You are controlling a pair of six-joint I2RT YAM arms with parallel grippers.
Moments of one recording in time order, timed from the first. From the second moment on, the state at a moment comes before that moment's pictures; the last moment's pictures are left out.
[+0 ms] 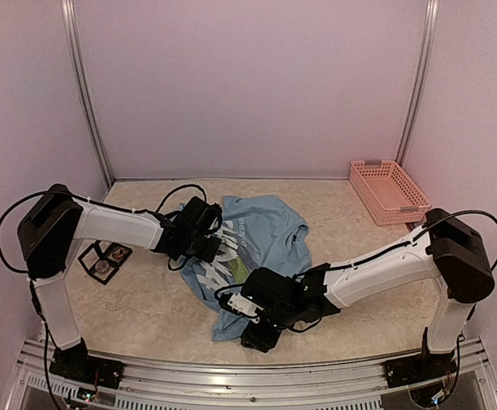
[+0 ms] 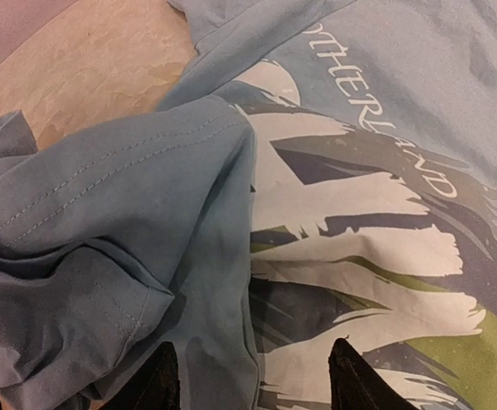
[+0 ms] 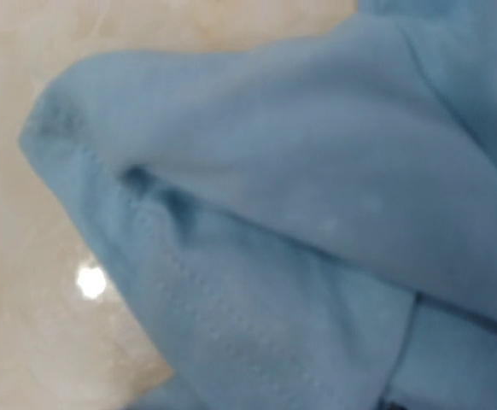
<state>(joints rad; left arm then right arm) -0.75 1.85 1.10 -0.14 -0.36 -0.16 1.26 1.85 1.06 -0.26 -0.04 0.13</state>
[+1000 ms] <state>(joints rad) -0.79 1.52 1.18 -0.26 -0.57 -0.11 0.87 1.29 0.94 -0.40 0.30 0.20</state>
